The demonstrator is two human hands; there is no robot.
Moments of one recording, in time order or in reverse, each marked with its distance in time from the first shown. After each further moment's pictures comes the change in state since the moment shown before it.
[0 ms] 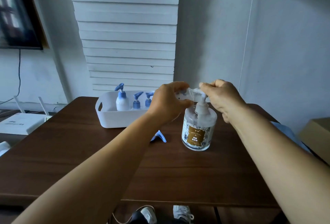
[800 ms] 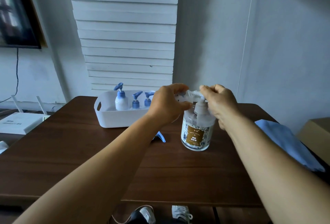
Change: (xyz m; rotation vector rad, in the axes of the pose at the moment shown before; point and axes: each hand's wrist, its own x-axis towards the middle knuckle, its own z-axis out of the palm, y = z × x) left_hand -0.001 -0.003 0.004 0.012 -0.013 -0.022; right_hand -0.005 0.011 0.009 0.059 0.044 0.037
